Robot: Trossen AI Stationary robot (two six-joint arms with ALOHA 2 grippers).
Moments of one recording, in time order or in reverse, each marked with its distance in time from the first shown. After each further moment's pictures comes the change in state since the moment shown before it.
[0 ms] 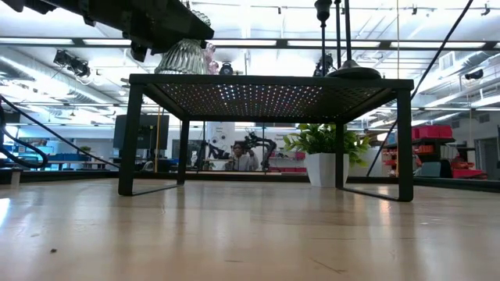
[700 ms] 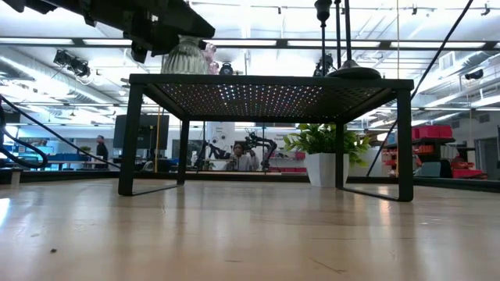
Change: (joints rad) left arm 0.005 0.001 0.001 -0.002 0.004 -0.027; right arm 0.000 0.000 0.000 -0.006 0.000 0.000
